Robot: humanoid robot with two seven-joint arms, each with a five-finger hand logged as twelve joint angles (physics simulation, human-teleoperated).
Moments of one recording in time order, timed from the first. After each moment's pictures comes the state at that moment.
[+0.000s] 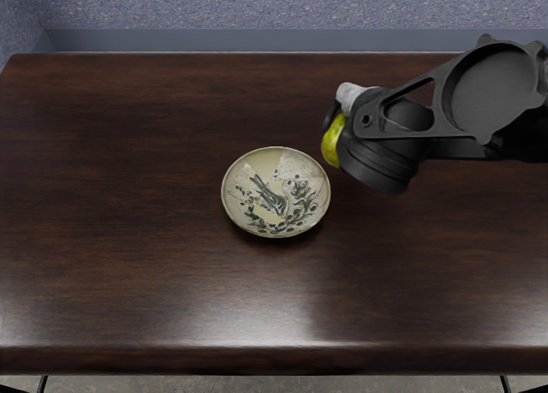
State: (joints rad) left arm -0.06 0.00 0.47 -0.11 -0.01 -0.33 0.08; right arm 2.10 -0.15 -0.70 1.61 0.12 -0.61 -0.61
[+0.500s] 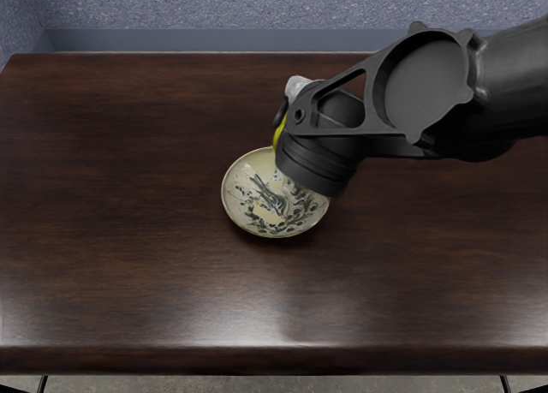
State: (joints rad) left arm -0.05 0.00 0.47 -0.11 -0.01 -0.33 0.08; right arm 2.17 -0.01 -0.65 1.52 0.25 -0.61 -0.61
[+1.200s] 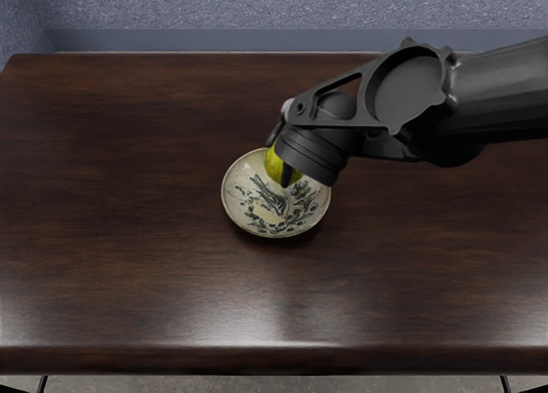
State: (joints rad) left arm -0.05 0.00 0.47 -0.11 -0.01 -0.33 0.08; right arm 1.99 0.00 -0.59 1.37 0.24 -0.50 -0.61
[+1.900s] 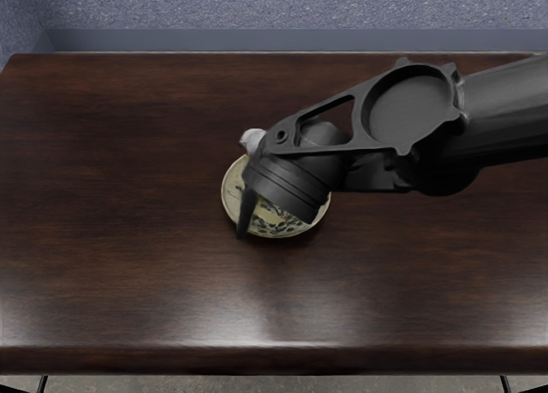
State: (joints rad) left arm -0.05 0.00 0.47 -0.11 -0.01 -0.33 0.08; right arm 1.94 -0.05 -0.38 1.54 0.24 -0.60 -0.61
